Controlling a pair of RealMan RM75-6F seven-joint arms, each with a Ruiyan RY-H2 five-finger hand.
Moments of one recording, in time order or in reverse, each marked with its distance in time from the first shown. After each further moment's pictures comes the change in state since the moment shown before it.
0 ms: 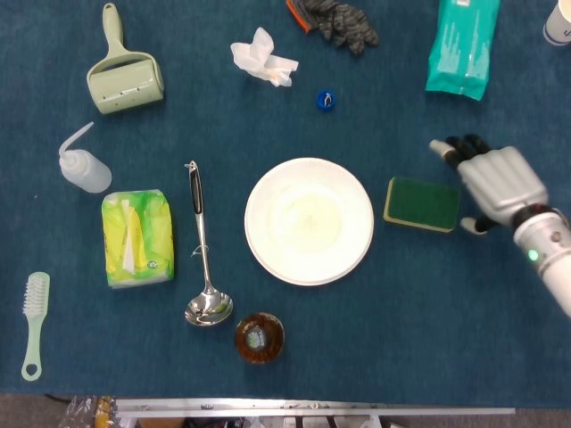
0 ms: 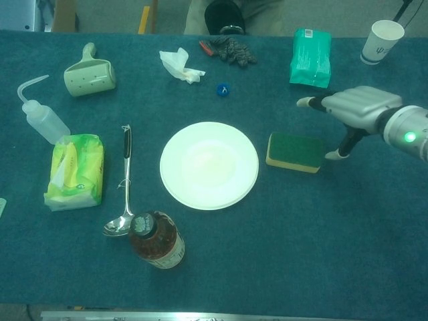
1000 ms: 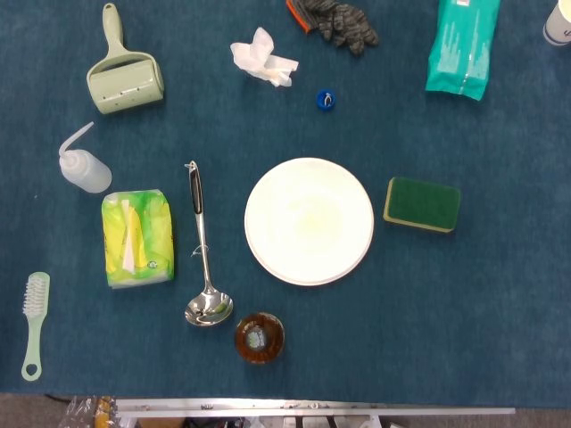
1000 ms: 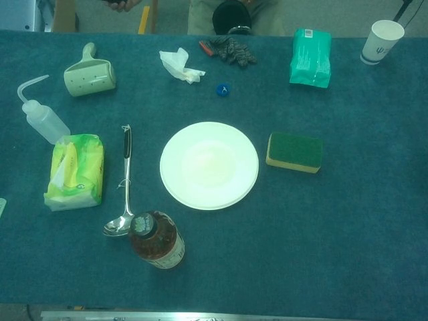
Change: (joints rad) left arm -0.040 0.002 -0.006 -0.103 0.034 -0.004 0.140; right arm -0.611 0.145 -0.064 0.027 -0.634 0.563 0.245
